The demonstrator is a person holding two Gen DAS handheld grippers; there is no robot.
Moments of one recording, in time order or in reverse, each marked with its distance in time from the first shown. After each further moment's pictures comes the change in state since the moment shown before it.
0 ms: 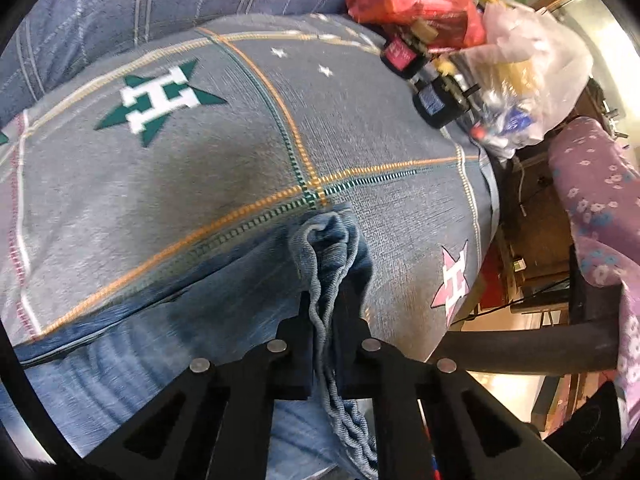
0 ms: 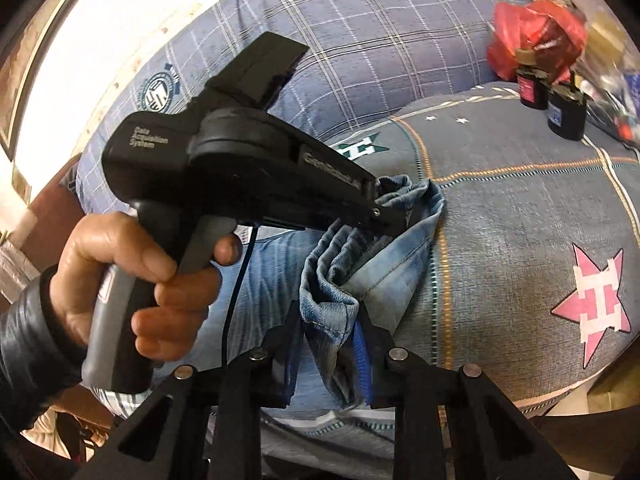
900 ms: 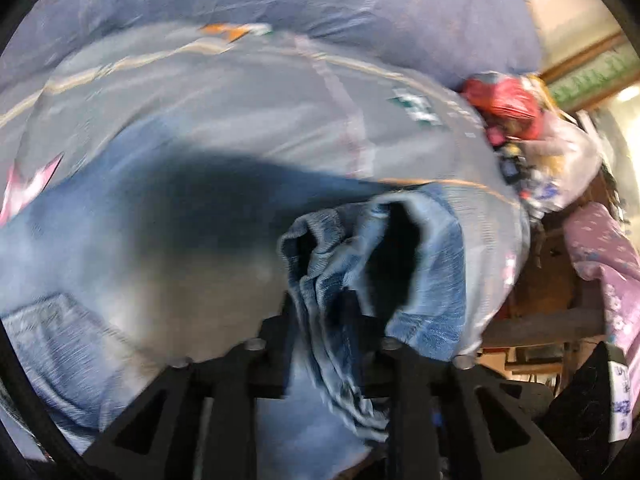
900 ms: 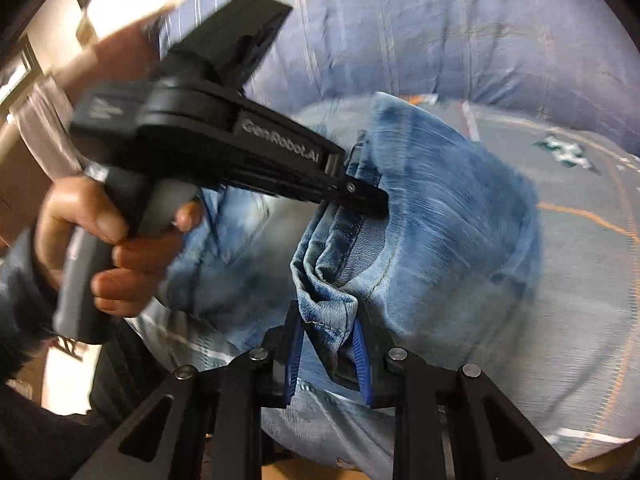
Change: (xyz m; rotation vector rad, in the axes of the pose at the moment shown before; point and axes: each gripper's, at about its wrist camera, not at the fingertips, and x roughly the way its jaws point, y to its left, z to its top) left arm -0.110 0.207 -0.159 -0.312 -0.157 0.027; right arm 0.103 0.196 -0.053 -0.427 0.277 0.098
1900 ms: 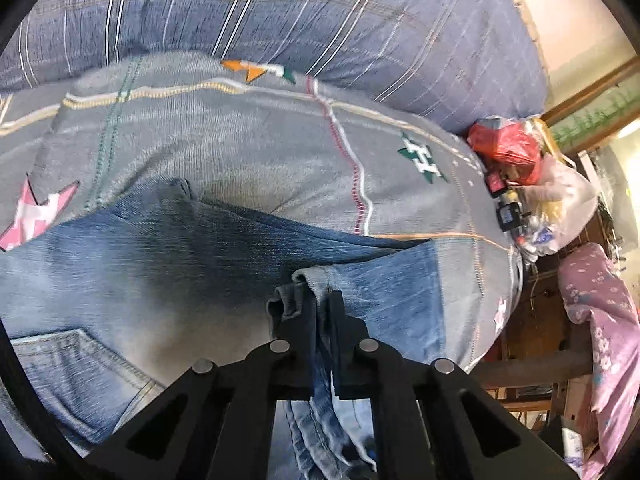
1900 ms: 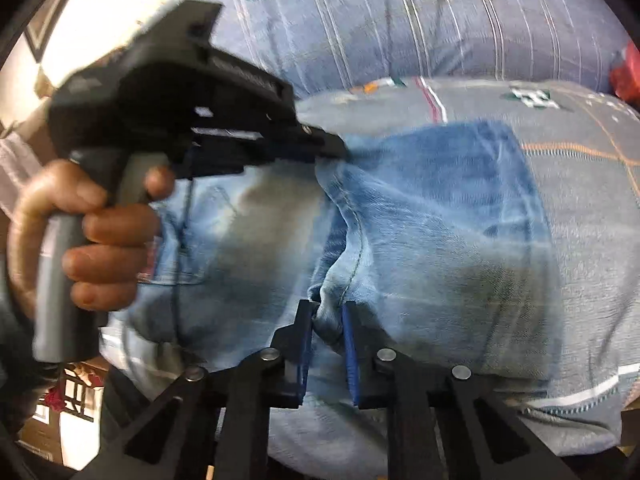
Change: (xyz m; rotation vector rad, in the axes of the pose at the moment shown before) left arm -0.022 -0.004 0.015 -0.033 -0.145 -0.027; right arm -0.004 0.004 -0.019 0.208 -0.112 -0.028
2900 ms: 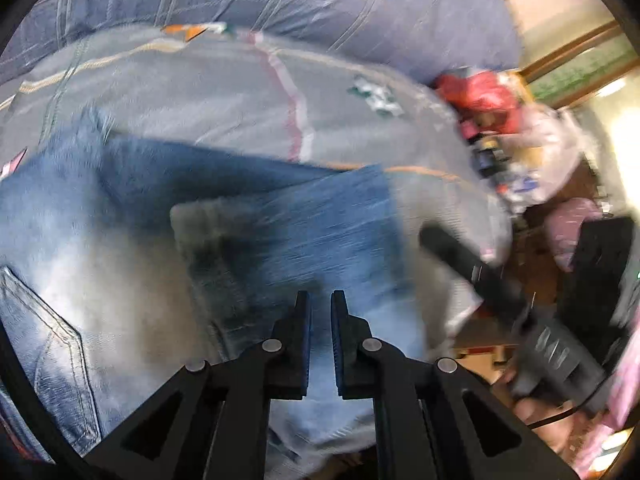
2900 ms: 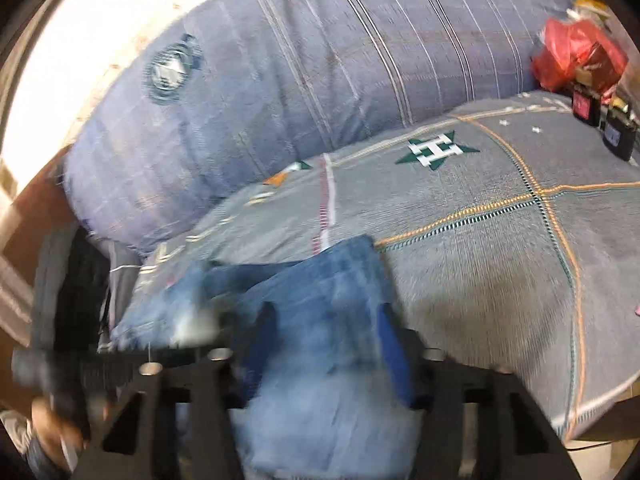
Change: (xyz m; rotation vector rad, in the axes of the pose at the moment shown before) left arm 0.034 -0.036 -0.036 0.061 0.115 -0.010; right arm -0.036 -0.106 0.068 0.237 -0.149 -0.121
